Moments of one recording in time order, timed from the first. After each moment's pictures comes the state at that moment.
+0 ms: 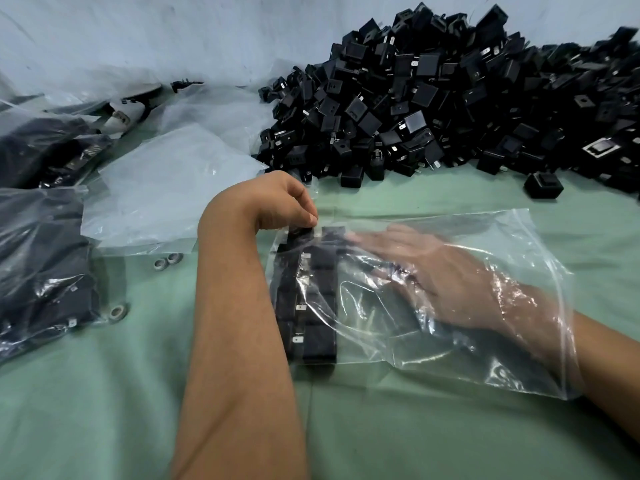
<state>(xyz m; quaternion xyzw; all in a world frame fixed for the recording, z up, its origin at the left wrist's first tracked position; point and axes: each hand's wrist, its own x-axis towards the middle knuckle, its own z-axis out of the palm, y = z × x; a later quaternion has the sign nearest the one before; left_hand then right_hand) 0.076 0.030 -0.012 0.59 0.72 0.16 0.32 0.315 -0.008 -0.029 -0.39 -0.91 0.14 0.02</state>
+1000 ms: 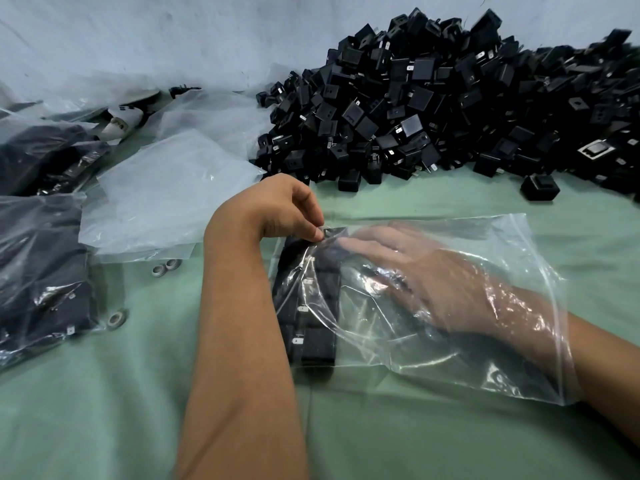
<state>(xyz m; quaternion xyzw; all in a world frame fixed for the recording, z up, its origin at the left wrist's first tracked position) 0.084 0.027 -0.013 0.61 0.70 0.18 0.33 0.323 -0.011 -0.035 -0.35 -0.93 0.08 0.07</state>
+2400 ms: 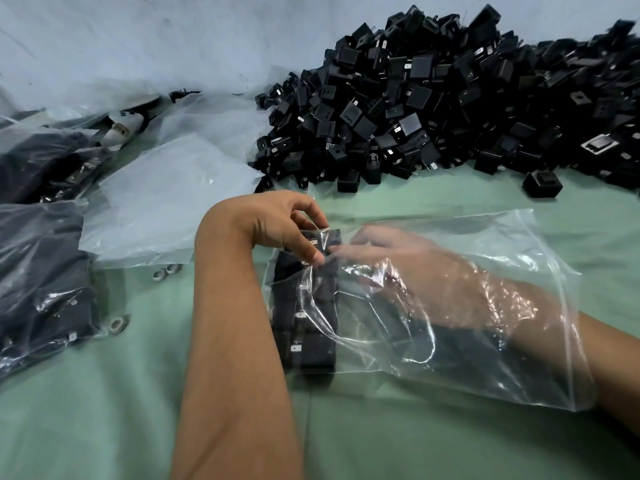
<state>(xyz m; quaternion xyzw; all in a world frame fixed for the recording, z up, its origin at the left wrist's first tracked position) 0.081 0.025 -0.011 0.60 0.67 0.10 0.42 0.318 0.009 -0.052 -0.33 -0.91 0.23 0.14</state>
